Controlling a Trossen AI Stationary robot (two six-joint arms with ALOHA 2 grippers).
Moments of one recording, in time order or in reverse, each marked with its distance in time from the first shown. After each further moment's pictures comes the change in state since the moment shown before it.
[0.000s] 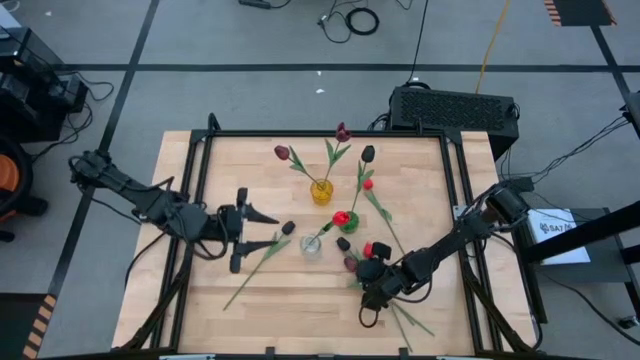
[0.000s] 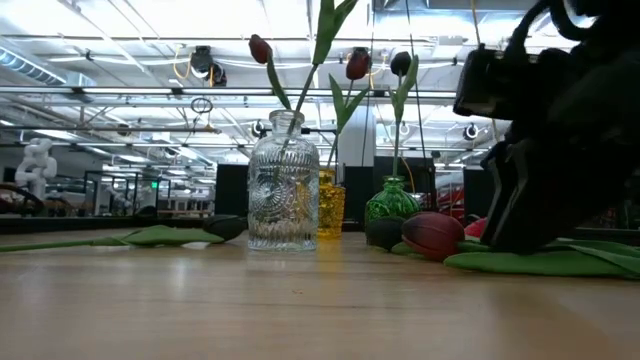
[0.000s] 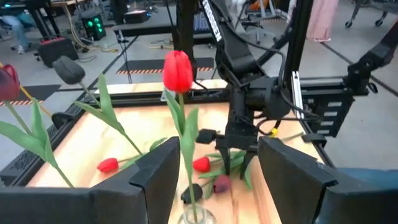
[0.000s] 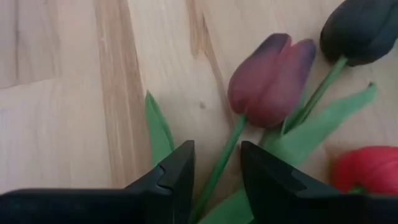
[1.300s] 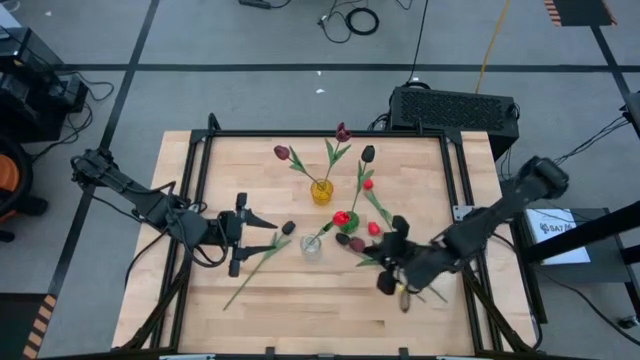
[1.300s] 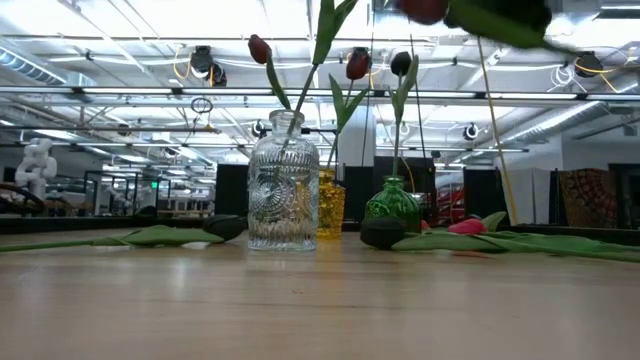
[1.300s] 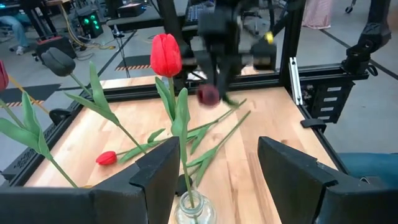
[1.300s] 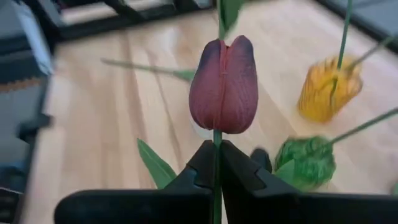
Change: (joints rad) left arm -0.043 0.001 -0.028 -0.007 -0.030 0.010; right arm 0.041 -0.461 0.079 -0.169 0.293 -0.060
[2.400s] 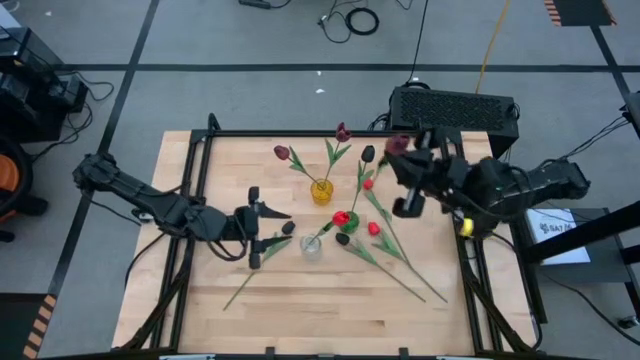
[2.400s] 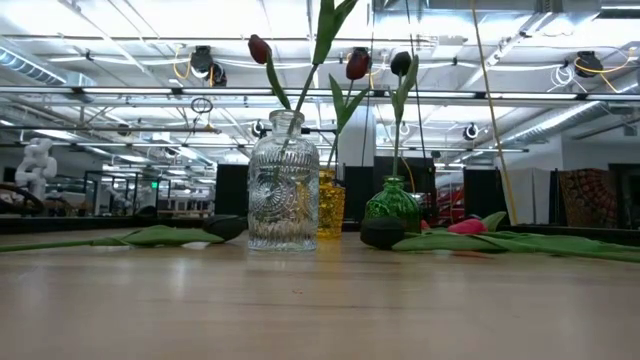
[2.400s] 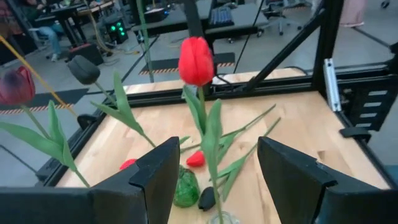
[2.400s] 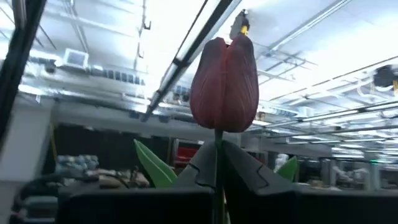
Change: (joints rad) left arm 0.102 0.094 0.000 0.121 -0.008 0.079; right arm -0.383 -0.245 0.000 1.175 -0.265 -1.071
